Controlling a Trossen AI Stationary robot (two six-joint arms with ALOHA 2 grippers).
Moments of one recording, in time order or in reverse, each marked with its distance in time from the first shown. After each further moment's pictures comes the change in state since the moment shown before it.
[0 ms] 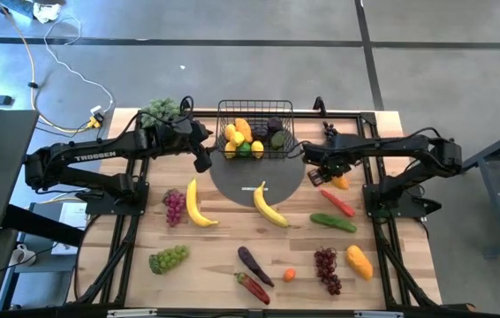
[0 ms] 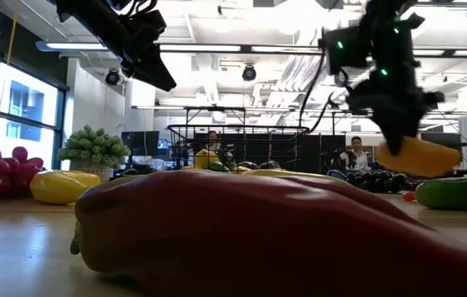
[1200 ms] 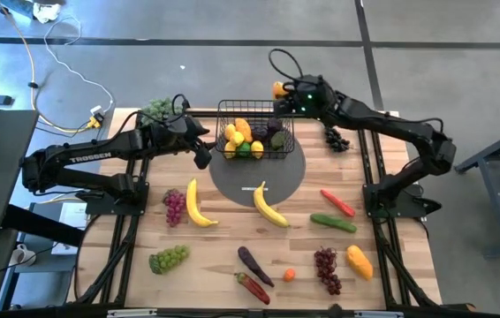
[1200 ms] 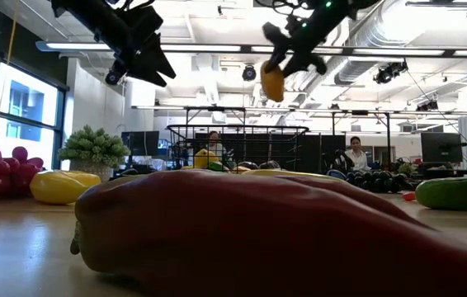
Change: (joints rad) left arm 0.000 -0.044 -0.001 -0.002 -0.026 -0.234; right arm -0.216 0.079 0.374 0.857 0.164 -0.408
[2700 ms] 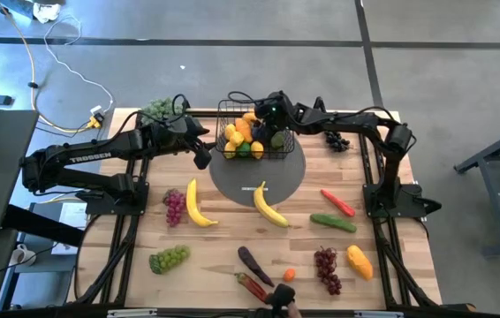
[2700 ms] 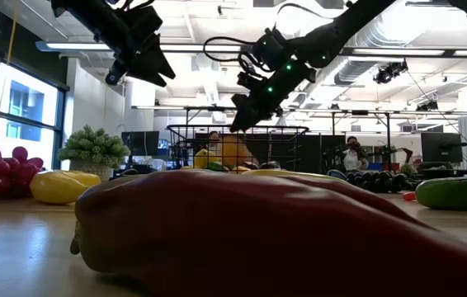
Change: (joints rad) left arm 0.000 0.000 0.001 -0.004 -0.004 0.024; right arm -0.006 0.395 0.019 0.260 -0.164 -0.580
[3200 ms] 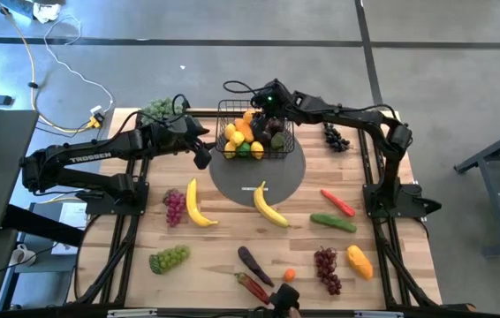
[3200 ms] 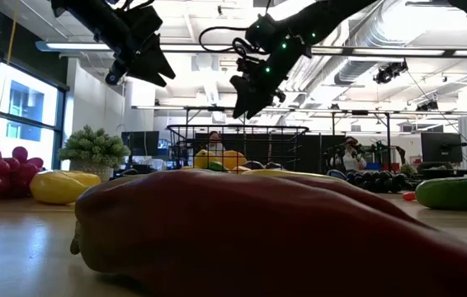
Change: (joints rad) left arm 0.000 0.000 0.000 0.000 0.000 -0.002; right arm 0.003 0.000 0.225 -0.346 0.041 0.113
